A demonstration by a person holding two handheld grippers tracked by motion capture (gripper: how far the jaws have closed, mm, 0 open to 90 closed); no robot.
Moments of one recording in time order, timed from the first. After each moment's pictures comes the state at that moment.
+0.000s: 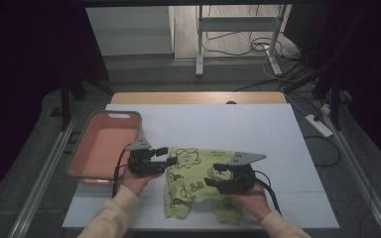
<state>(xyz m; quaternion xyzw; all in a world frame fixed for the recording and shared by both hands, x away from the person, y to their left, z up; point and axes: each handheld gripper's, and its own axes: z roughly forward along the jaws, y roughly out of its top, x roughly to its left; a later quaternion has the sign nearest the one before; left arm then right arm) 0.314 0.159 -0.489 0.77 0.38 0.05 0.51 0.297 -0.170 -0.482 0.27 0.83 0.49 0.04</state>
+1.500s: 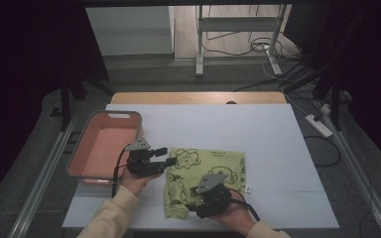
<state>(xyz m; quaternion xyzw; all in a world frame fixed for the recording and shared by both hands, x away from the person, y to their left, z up) 0.313 0.161 -0.490 0.77 0.38 0.05 0.51 0.254 -0.105 -0.506 0.16 0.91 0.38 0.03</state>
